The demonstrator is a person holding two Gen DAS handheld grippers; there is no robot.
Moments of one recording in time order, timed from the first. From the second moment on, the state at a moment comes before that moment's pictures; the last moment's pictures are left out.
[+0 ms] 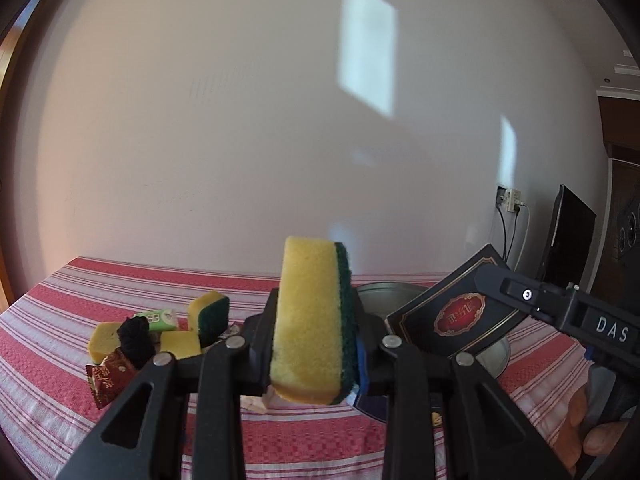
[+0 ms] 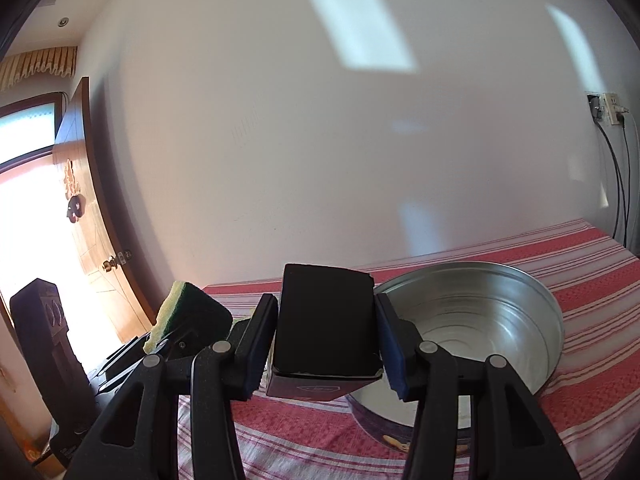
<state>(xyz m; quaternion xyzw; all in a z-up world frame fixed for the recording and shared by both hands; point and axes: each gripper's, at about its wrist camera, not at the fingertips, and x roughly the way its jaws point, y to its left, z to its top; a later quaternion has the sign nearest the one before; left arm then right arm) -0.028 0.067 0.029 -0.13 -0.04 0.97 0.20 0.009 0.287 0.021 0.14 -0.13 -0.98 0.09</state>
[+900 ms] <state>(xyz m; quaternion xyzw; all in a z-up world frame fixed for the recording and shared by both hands) -0.058 0.194 0.017 -0.15 -0.01 0.94 0.29 -0.009 0.348 0.016 0.15 -0.08 -0.98 -0.08</state>
